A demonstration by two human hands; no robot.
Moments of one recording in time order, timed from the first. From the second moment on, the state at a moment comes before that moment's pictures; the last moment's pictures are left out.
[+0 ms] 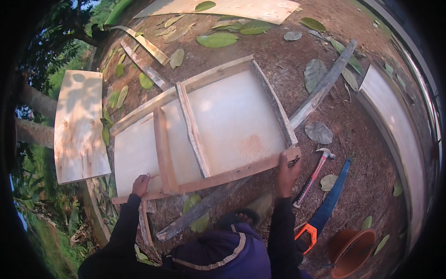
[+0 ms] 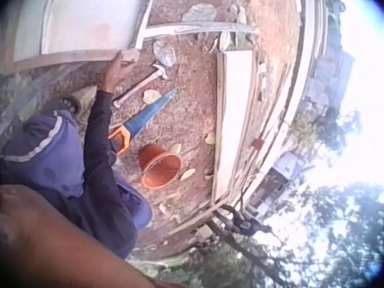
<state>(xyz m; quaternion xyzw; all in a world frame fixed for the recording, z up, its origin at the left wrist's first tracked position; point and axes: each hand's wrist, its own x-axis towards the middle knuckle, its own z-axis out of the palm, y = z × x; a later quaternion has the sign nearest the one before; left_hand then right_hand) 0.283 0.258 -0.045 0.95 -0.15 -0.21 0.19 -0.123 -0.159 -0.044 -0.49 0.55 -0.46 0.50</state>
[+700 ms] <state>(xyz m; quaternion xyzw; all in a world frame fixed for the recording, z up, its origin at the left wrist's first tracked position) 0.088 0.316 0.018 0.88 -0.43 -0.20 -0.09 -0.142 -0.171 -0.029 -0.55 0.62 -0.39 0.40</state>
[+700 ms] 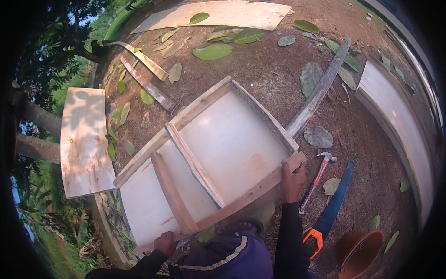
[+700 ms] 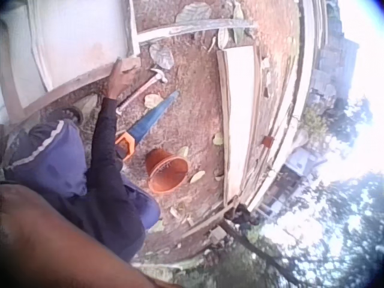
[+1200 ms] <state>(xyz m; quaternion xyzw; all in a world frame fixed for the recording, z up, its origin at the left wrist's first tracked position) 0.085 0.278 0.021 0.90 -0.31 -0.26 -0.16 -0.115 -0.201 -0.059 -0.57 0.60 -0.36 0.44</state>
